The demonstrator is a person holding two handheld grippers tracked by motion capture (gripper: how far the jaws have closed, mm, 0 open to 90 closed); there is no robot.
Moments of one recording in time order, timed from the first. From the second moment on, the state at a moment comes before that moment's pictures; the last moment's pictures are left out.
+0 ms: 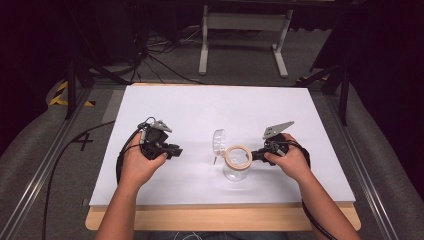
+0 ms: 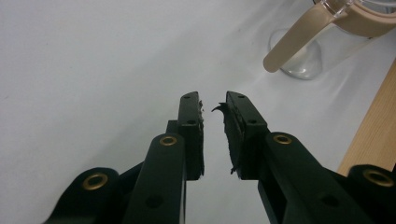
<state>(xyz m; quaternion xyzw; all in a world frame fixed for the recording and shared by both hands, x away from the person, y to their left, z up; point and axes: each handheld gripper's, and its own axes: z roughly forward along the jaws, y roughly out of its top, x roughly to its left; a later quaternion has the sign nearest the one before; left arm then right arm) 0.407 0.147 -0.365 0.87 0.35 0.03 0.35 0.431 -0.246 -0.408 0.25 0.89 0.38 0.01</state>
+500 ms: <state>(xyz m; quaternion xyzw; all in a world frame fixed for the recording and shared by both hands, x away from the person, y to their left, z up) 0.411 0.139 -0.366 0.87 0.34 0.02 0.35 0.421 -0.243 -0.407 0.23 0.91 0.35 -0.03</state>
